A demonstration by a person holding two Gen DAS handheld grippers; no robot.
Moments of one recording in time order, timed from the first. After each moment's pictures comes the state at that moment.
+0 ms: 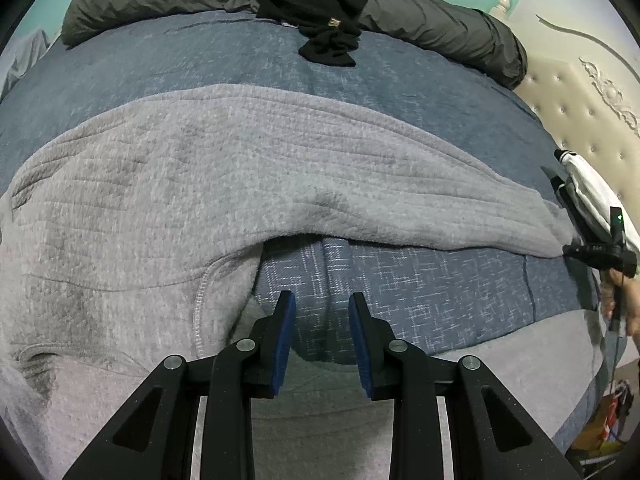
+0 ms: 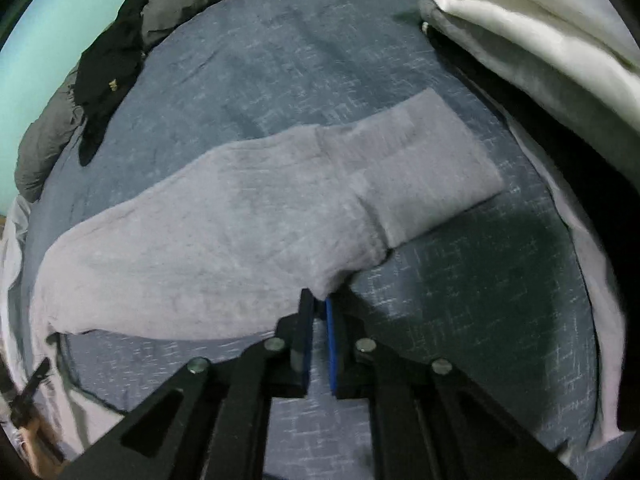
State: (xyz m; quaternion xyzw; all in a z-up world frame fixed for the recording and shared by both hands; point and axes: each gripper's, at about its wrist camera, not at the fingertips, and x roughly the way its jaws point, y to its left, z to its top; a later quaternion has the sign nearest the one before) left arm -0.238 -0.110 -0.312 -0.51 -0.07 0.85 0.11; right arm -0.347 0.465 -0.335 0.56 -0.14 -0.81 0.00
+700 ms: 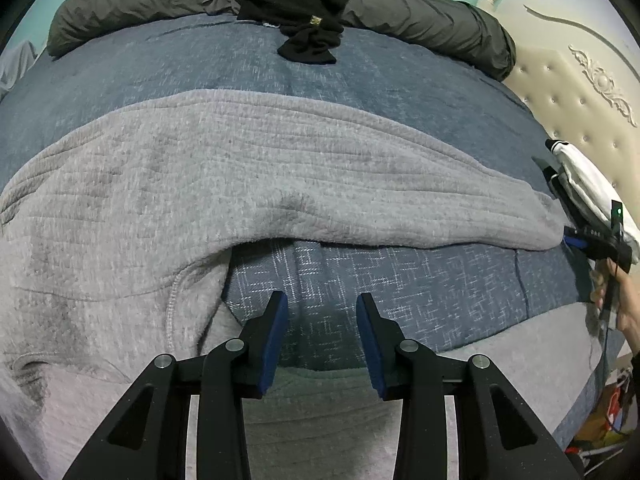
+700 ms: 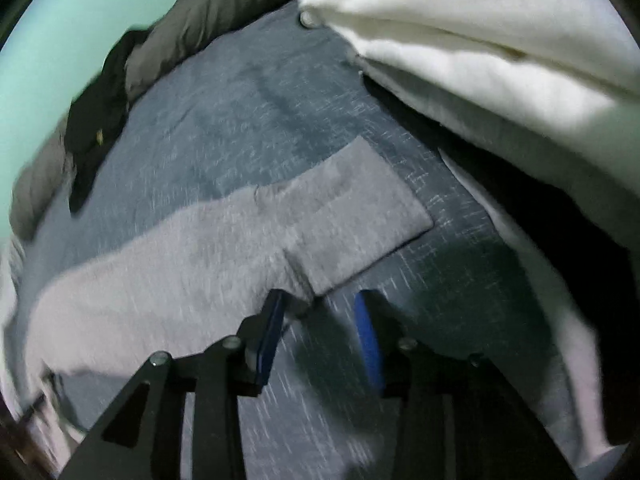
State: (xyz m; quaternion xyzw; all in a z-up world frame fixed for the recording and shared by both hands) left arm -0.242 -0.094 -0.312 -0.51 -0.06 0.85 0.13; right arm -0.343 0.501 -0.337 0.50 -0.19 -0.85 -0.04
